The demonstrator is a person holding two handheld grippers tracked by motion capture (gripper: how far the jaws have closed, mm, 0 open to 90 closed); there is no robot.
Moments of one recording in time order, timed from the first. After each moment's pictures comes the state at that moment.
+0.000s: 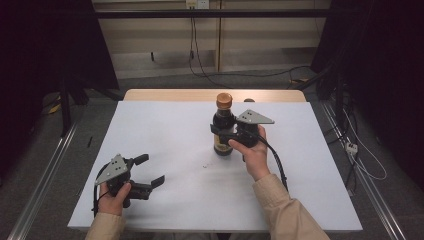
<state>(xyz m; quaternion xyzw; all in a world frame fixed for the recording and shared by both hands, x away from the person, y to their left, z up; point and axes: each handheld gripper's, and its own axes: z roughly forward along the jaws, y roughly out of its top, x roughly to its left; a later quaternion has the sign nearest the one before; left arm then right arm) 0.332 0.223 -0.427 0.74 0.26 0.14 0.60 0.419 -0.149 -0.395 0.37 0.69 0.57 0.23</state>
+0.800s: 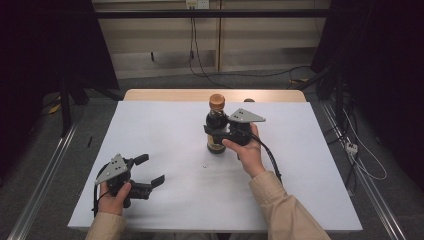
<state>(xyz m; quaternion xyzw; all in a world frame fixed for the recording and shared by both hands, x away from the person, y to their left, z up) 0.333 0.222 -0.428 0.74 0.27 0.14 0.60 0.430 -0.137 -0.402 0.35 0.71 0.57 0.22</state>
